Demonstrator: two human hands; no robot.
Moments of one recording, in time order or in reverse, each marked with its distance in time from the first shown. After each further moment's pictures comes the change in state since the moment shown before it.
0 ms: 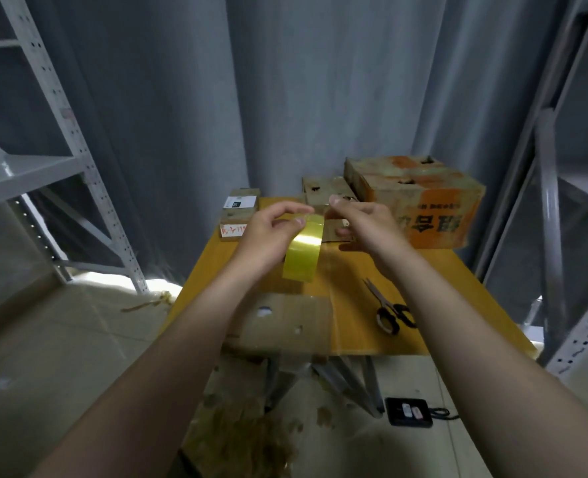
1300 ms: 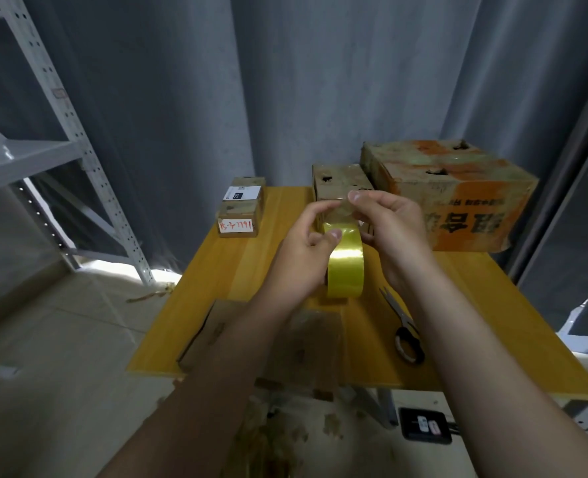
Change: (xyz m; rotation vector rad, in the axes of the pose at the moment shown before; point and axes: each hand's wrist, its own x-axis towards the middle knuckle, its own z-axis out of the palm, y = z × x) left_hand 0.026 -0.048 0.049 -0.030 -0.072 0.010; right_hand 0.036 0.025 0.006 0.285 0.122 -0.039
